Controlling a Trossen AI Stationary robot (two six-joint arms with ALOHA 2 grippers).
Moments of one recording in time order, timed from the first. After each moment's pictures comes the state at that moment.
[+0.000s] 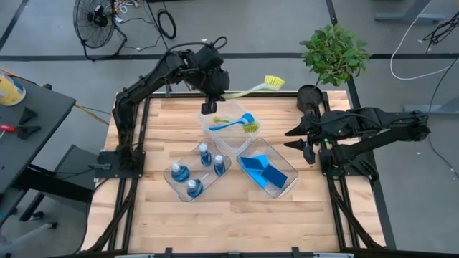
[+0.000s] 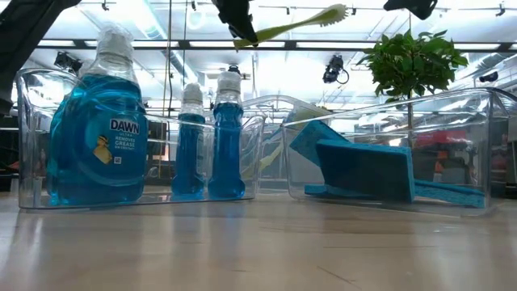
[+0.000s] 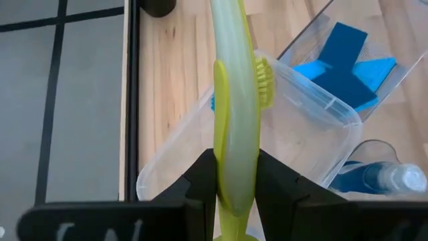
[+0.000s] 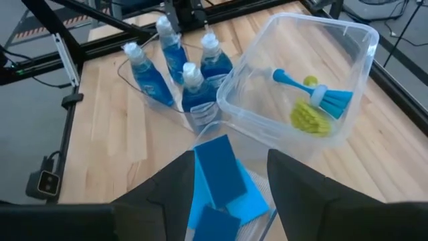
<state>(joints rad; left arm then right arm) 0.43 1.93 2.33 -1.33 0.17 0.50 0.15 0.89 1.13 -0.86 0.18 0.34</state>
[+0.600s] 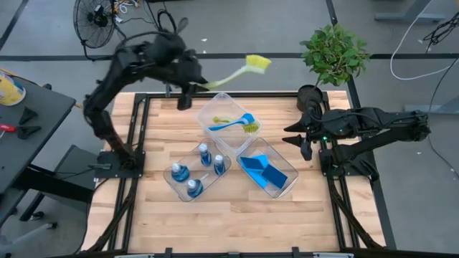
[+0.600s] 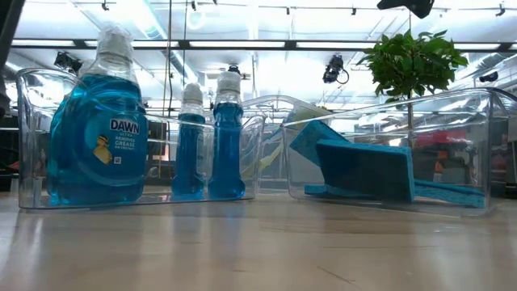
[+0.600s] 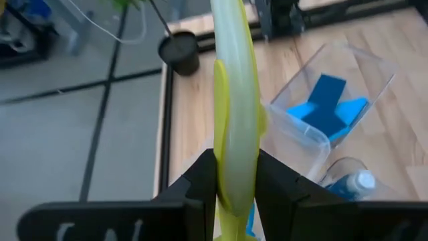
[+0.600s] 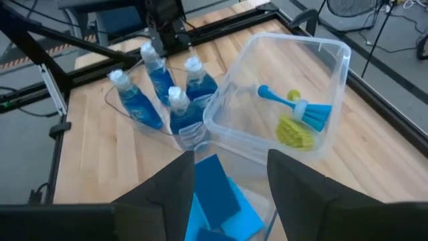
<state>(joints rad) 0.45 1.70 2.33 -1.32 0.19 0.51 0.15 0.89 1.13 -0.81 0.25 0.38</state>
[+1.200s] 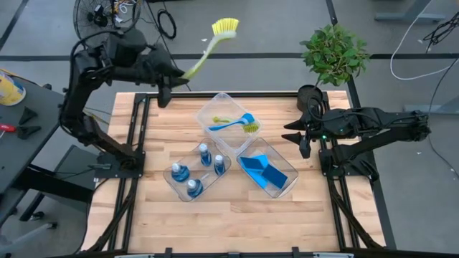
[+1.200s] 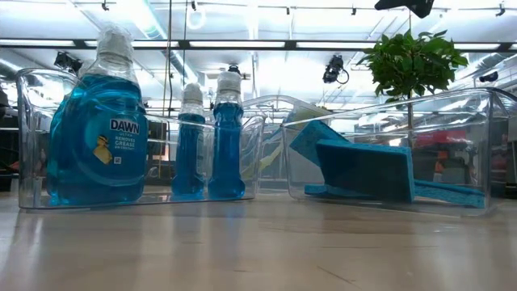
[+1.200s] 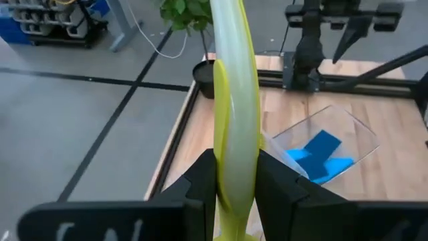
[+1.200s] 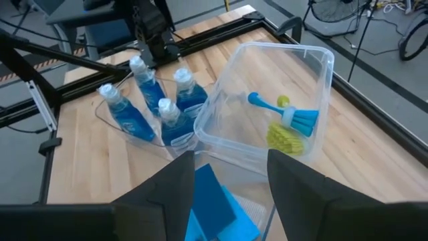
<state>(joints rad) 0.44 1.51 2.33 -1.32 0.11 0.20 0.14 0.89 1.13 -0.79 0.31 0.41</state>
